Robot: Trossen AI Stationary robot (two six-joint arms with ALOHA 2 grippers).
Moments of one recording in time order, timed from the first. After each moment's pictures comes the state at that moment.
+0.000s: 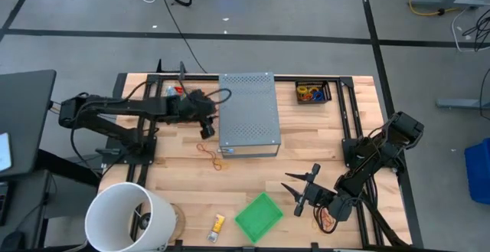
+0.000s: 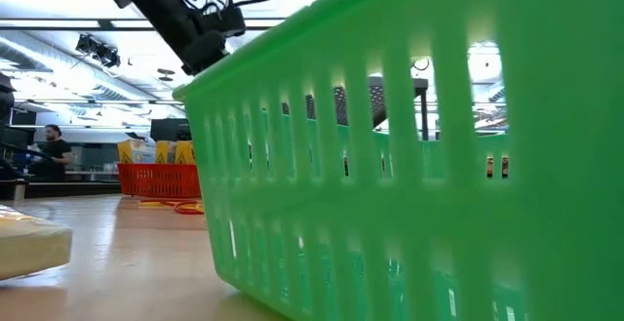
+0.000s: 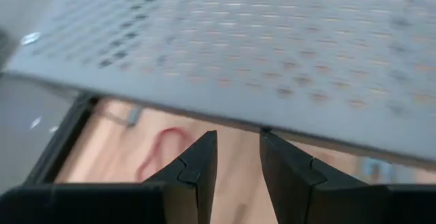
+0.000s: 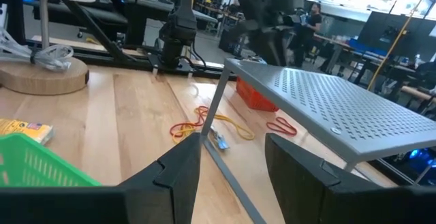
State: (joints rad) left arm 0.16 1.20 0.80 -0.35 -0.33 0.04; right arm 0.89 1.64 0.62 0.73 1.30 0.02
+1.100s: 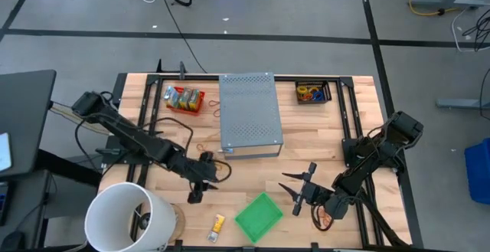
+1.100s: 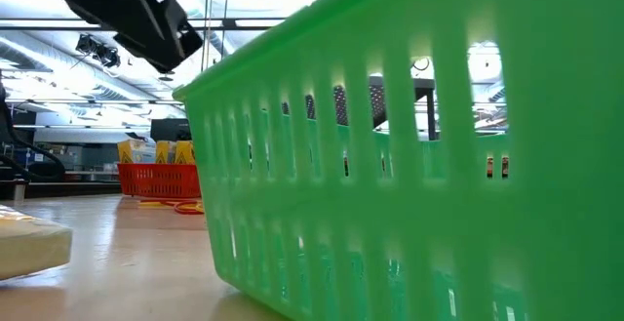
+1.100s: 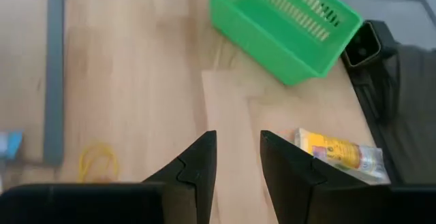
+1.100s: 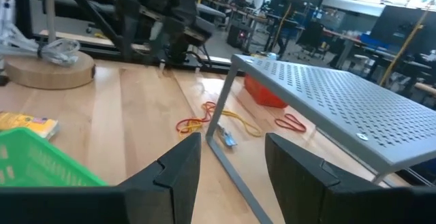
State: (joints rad) left arm -0.50 1.38 0.80 -0.18 -0.13 -0.35; right arm 0.86 1.64 0.62 0.70 1.23 0.05
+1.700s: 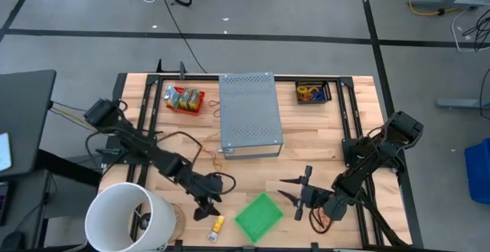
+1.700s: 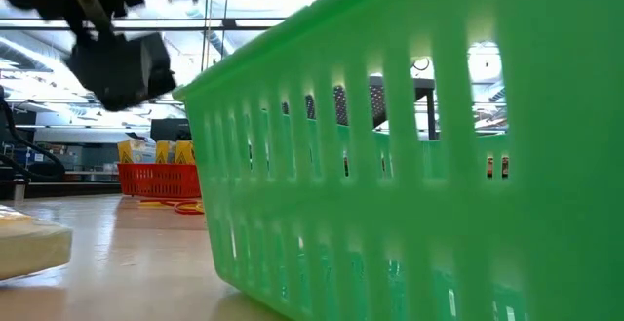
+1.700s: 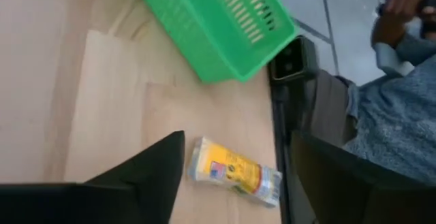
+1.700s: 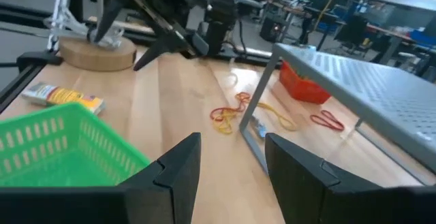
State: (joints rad) left arm -0.56 1.59 0.80 0.10 0.04 -0.74; right arm 0.86 1.64 0.62 0.64 1.10 0.09
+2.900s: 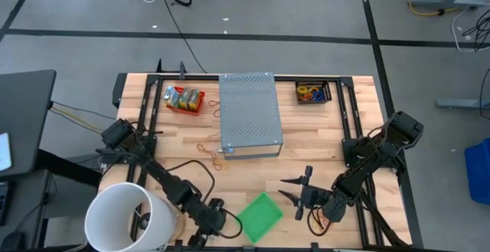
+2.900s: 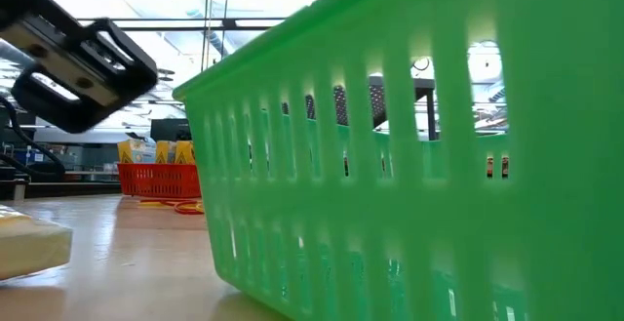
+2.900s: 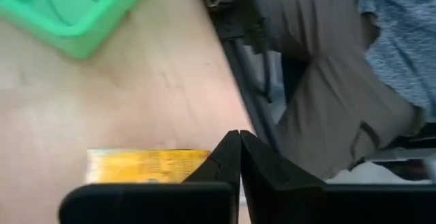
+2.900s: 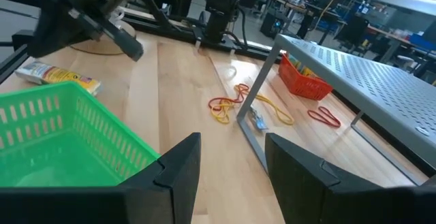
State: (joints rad) left arm -0.71 1.89 1.06 0.02 0.08 -0.47; right arm 0.87 1.64 0.62 0.57 1.10 0.09
